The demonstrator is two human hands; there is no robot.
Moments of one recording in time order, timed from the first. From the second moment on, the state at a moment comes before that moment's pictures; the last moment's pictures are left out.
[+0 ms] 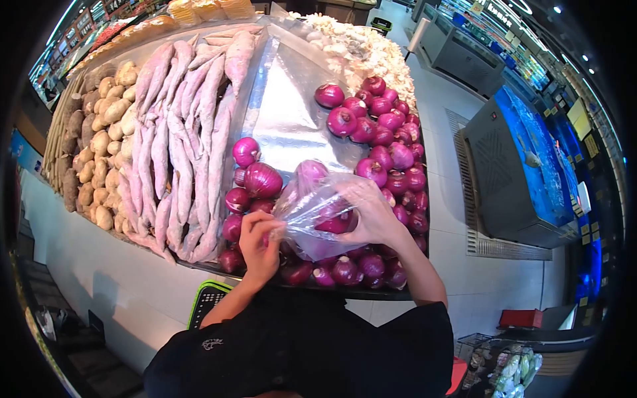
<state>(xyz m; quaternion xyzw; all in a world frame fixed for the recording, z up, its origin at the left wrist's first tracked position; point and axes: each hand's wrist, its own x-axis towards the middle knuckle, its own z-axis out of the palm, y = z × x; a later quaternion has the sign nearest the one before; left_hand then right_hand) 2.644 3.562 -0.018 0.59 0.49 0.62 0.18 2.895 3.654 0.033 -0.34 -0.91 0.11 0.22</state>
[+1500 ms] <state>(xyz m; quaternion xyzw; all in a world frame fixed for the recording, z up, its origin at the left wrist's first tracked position) 2.635 3.527 -0.026 0.57 0.46 0.64 0.26 2.758 3.834 -0.027 -0.31 -0.93 0.12 0.13</state>
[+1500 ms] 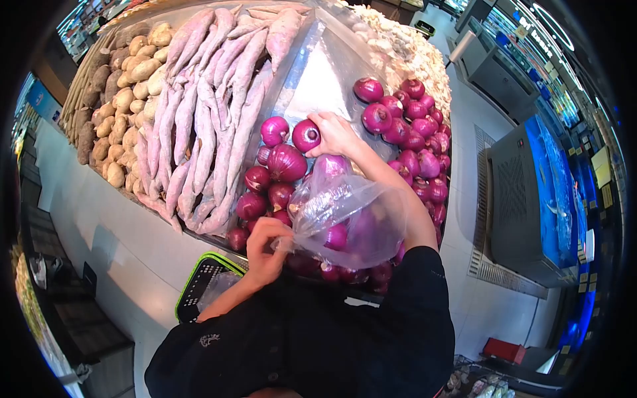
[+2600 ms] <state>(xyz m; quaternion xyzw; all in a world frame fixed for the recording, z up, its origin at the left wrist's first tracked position) 2.640 3.537 -0.012 0.69 0.40 0.55 0.25 2.851 3.629 -0.009 -0.35 -0.90 0.28 0.03</state>
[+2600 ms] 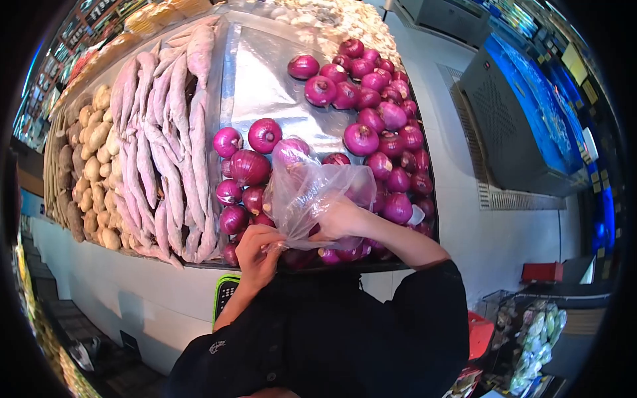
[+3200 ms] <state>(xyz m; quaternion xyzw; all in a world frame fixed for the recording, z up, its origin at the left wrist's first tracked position) 2.642 3.541 -0.009 0.65 0.45 0.54 0.30 2.920 3.601 0.050 -0.42 -0.70 0.47 0.34</state>
